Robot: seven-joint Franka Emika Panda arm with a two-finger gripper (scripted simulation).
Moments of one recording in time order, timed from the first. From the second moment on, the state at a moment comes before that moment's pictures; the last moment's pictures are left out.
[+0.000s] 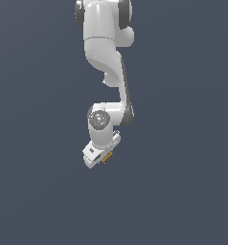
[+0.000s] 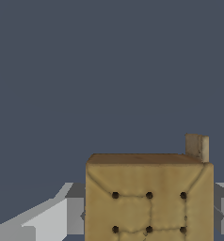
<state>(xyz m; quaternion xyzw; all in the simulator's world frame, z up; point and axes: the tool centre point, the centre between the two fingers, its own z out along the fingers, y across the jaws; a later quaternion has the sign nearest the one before) 0.042 -0.047 0.011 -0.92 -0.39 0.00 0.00</state>
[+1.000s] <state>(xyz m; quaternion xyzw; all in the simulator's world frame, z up) 0.048 -0.037 0.043 -0.92 -0.39 0.00 0.00</state>
